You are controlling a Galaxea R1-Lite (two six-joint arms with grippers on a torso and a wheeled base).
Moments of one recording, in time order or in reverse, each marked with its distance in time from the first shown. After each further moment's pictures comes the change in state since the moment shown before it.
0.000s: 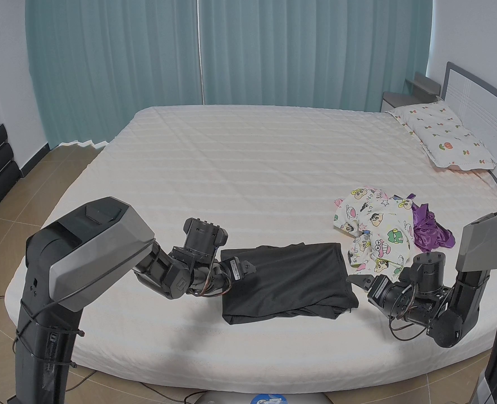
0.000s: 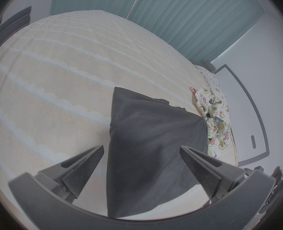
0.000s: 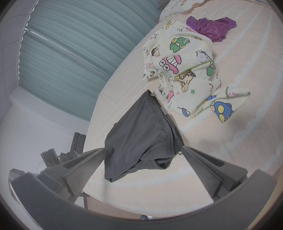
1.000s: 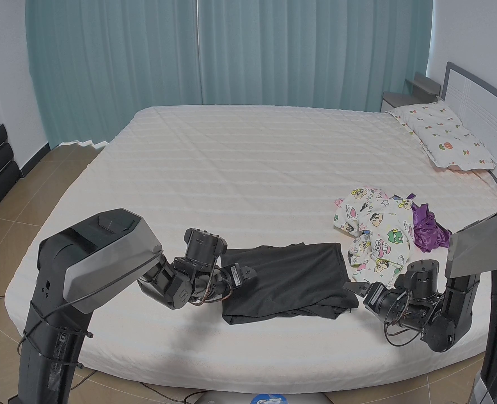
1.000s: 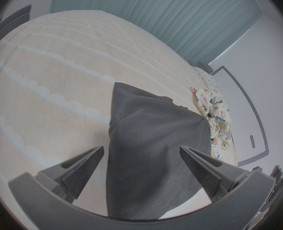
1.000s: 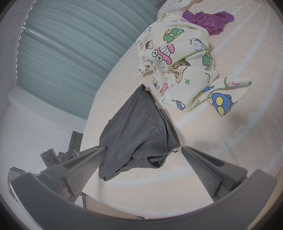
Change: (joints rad) left arm 0.001 0.050 0.033 -0.120 -0.008 0.000; right arm 0.005 0.087 0.000 -0.066 -0.001 0.000
